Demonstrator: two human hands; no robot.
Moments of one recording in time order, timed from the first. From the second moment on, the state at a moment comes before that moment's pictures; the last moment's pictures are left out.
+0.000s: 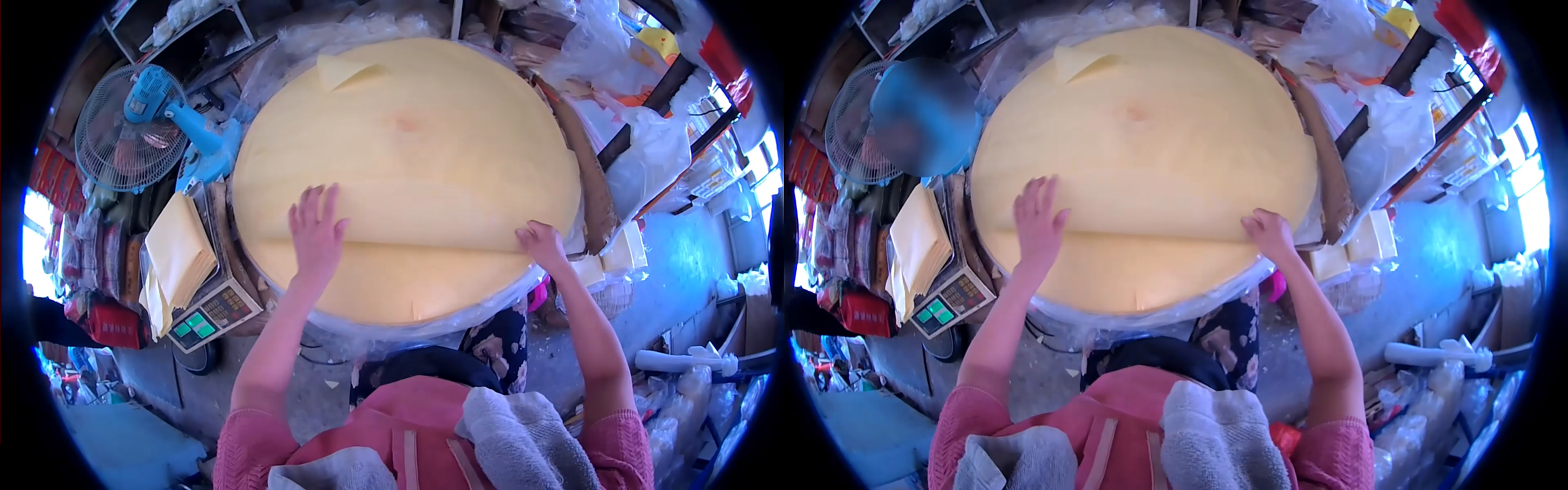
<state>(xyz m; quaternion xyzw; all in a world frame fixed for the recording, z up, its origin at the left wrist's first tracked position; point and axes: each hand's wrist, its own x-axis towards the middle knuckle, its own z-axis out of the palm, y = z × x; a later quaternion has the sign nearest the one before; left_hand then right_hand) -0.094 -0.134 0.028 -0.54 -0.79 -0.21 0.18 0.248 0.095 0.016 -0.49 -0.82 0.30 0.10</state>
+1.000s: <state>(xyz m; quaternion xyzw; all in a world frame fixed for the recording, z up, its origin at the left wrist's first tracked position) -0.315 -0.022 -0.011 -0.58 -0.79 -0.18 -0.08 0.200 0.292 0.011 -0.34 -0.94 0.06 0.02</state>
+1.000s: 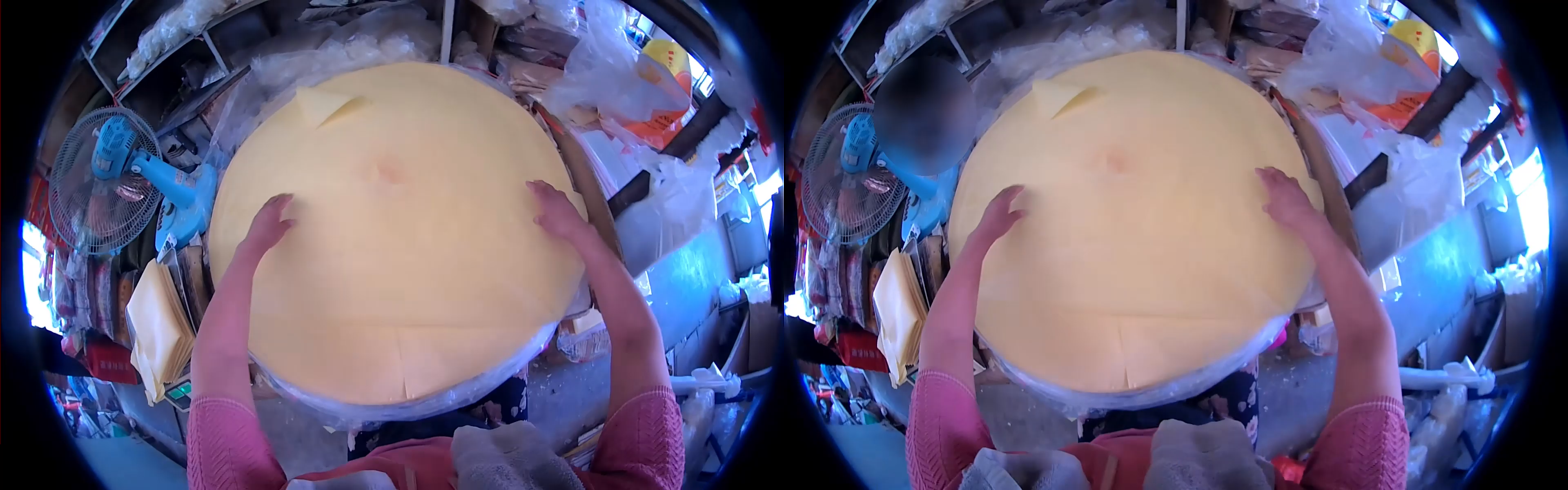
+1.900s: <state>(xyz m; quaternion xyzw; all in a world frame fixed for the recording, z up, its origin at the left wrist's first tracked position) -0.340 -0.020 -0.046 -0.66 -0.72 -0.02 0.22 0.259 0.267 0.005 -0.18 -0.96 -0.19 -0.02</state>
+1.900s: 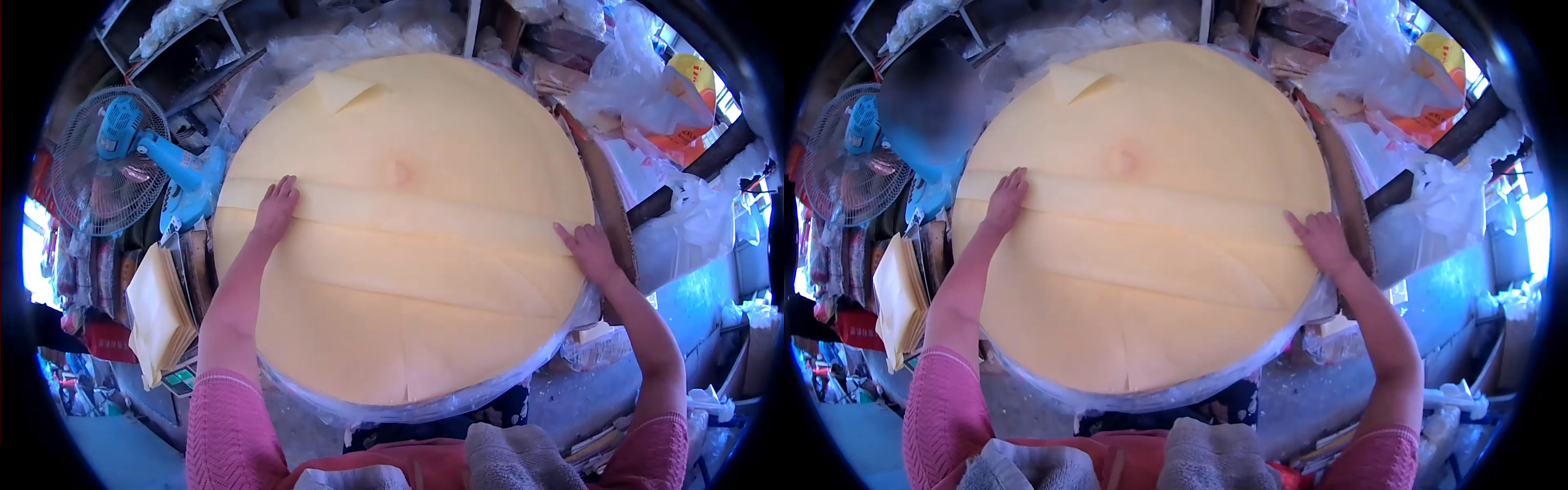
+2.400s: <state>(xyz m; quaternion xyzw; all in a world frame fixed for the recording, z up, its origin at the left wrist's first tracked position) -0.170 0.038 -0.046 -0.62 -0.78 -0.05 0.02 0.112 0.216 0.005 -0.19 -0.98 0.03 0.00</state>
